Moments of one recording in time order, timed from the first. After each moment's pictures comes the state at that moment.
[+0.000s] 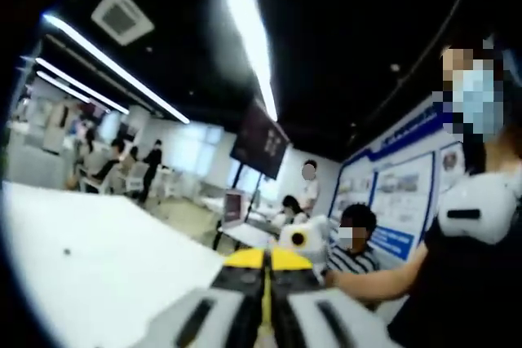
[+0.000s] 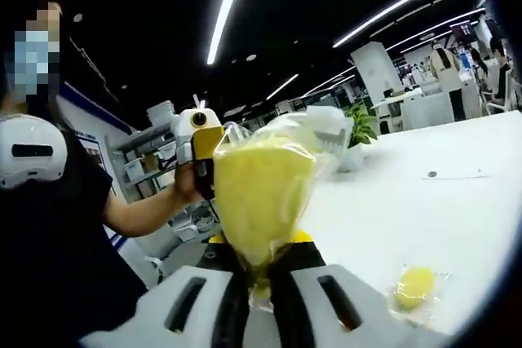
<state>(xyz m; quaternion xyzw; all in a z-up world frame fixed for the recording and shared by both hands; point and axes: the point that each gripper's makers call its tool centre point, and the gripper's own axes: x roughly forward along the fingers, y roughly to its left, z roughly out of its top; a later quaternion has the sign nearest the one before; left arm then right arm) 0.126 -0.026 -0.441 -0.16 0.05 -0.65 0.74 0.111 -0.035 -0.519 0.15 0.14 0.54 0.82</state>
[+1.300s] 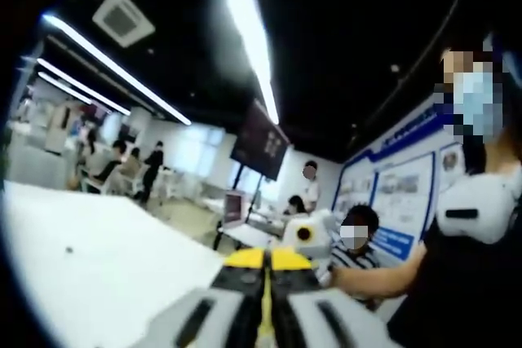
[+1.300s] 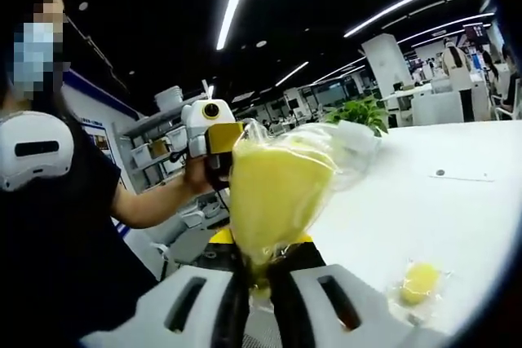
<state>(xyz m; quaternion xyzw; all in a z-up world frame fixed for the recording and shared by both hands) 0.124 -0.013 -0.442 -0.15 0.05 -0.64 0.75 0.092 -0.025 -0.518 0.12 0.16 0.56 0.80</state>
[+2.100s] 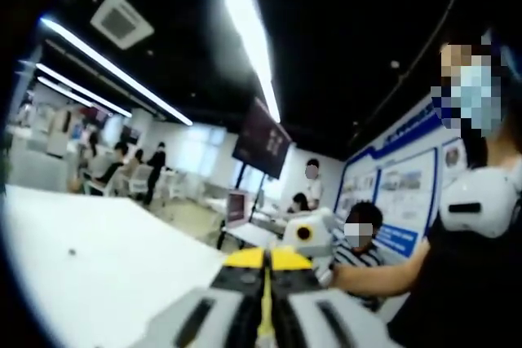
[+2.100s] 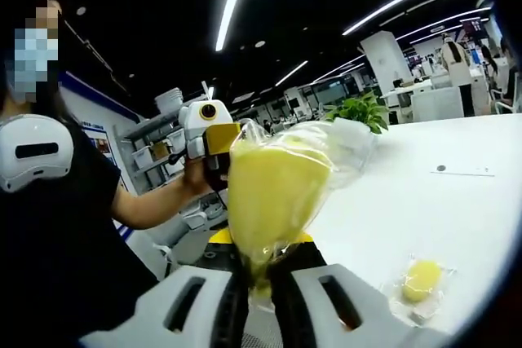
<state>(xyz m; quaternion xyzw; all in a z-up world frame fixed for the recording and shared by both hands) 0.123 -0.017 -0.446 -0.15 0.05 -0.64 0.75 0.094 -0.028 -0.523 0.13 0.16 0.57 0.80</state>
